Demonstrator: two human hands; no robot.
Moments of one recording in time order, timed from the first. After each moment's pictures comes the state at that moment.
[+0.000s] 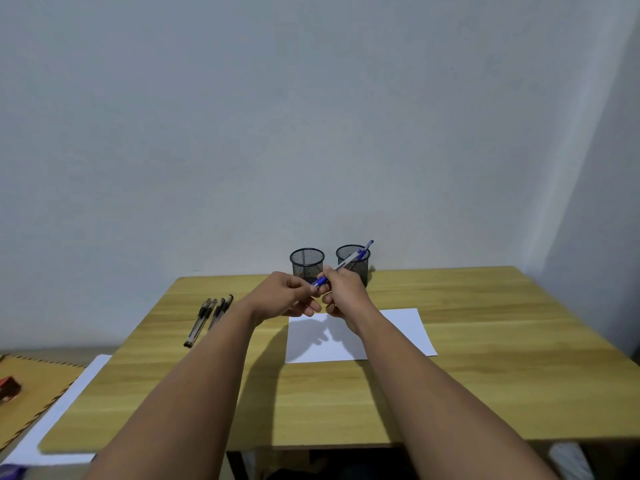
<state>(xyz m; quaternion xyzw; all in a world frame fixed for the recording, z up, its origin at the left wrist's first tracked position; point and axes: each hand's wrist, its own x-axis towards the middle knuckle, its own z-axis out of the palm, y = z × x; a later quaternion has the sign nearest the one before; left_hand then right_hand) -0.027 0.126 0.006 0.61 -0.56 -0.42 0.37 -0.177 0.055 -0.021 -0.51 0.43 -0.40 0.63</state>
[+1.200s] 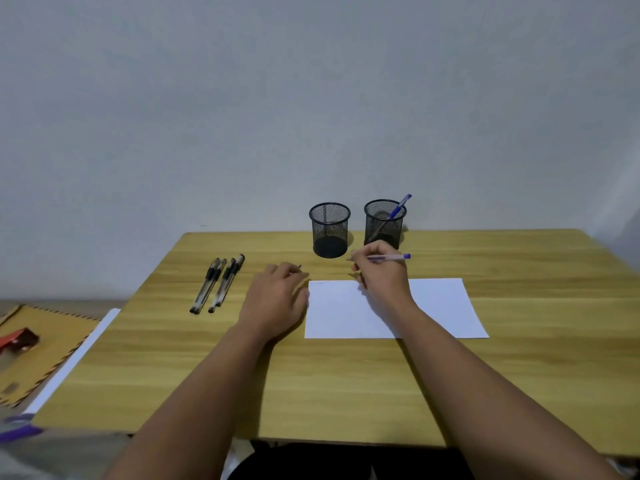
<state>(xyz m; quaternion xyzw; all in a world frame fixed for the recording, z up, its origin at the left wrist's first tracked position) 0.026 0.116 -0.112 0.70 -0.69 0.10 0.18 -0.168 0.005 -0.111 -0.51 0.42 -0.50 0.56</state>
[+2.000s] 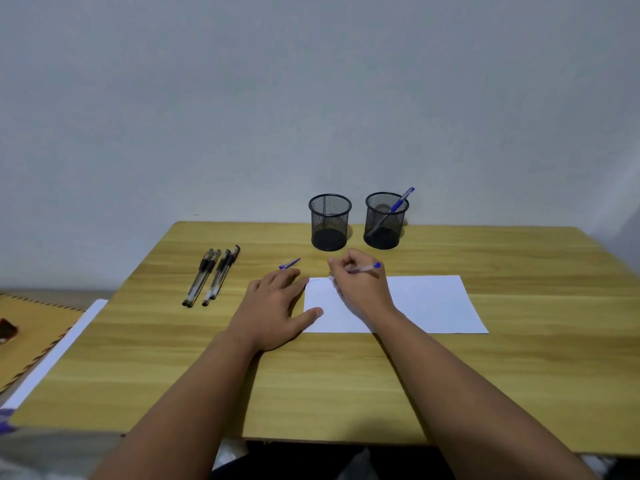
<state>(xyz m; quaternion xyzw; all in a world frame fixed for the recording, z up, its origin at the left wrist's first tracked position) 0.031 0.131 -0.132 0.71 -0.69 0.01 0.15 -0.144 0.017 -0.135 -0.66 0.43 -0.42 0.44</state>
